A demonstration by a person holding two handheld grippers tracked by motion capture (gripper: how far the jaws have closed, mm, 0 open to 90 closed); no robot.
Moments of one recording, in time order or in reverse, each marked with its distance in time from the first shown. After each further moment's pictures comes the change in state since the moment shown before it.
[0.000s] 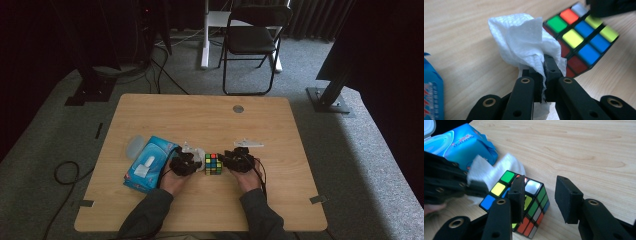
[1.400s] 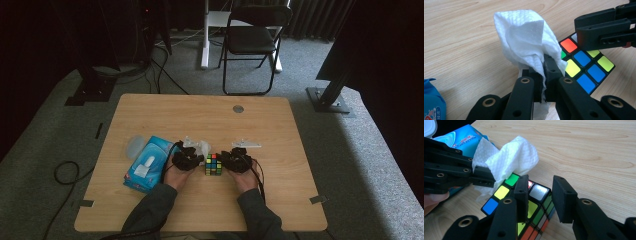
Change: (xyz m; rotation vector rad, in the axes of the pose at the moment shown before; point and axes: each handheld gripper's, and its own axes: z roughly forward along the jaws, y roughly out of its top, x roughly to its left) left arm 0.000 0.015 0.005 -0.049 0.009 -0.014; right arm 0.004 -0.001 0.006 -0.012 0.006 0.007
